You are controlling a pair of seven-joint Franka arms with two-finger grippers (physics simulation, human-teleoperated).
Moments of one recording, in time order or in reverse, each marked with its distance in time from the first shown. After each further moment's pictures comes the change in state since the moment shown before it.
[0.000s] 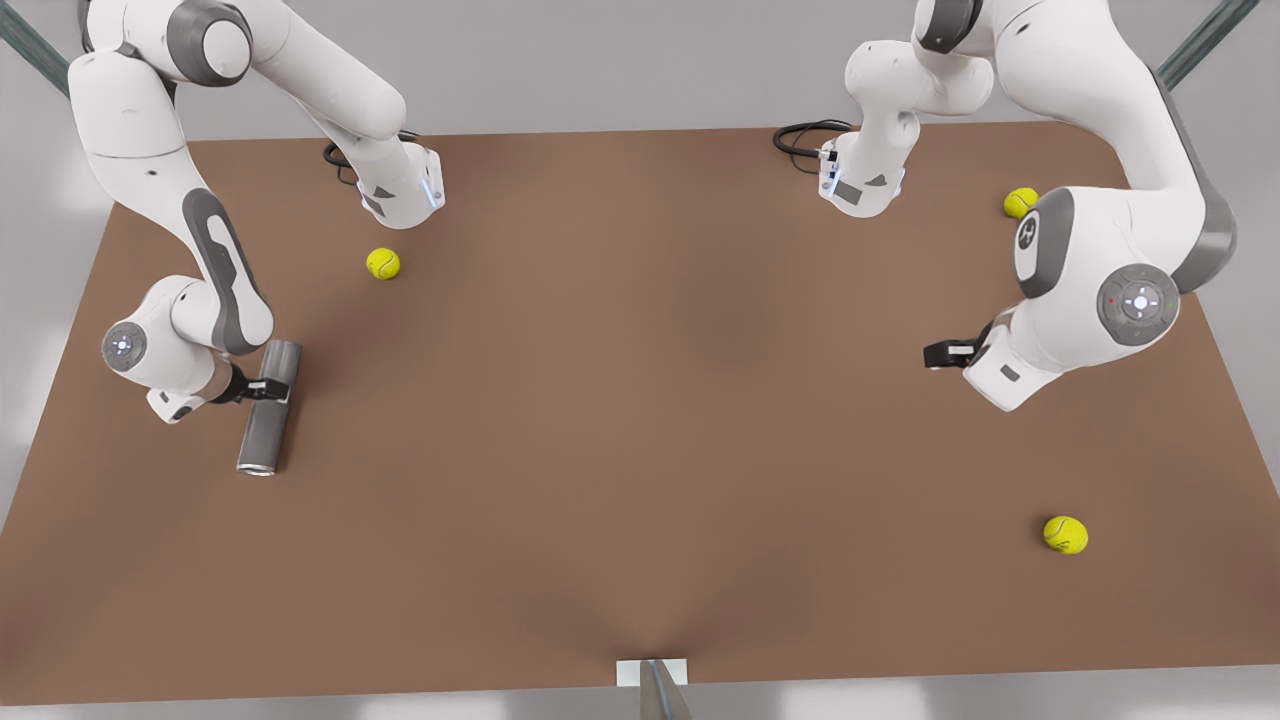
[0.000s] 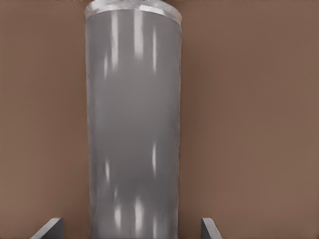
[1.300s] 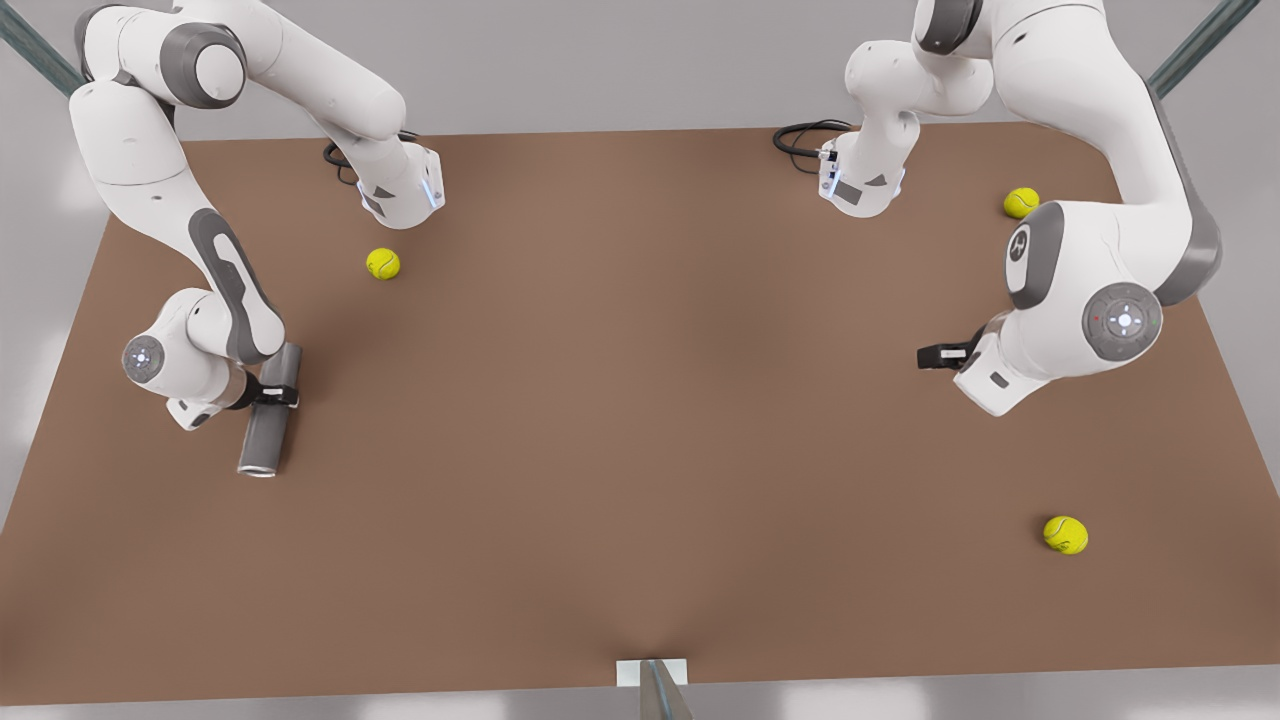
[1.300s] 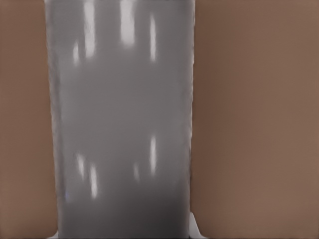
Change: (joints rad) left arm 0.001 0.008 -0.002 -0.035 -0.003 -0.002 -0.003; right arm -0.003 0.091 -0.001 0.015 -0.012 0.039 -0.001
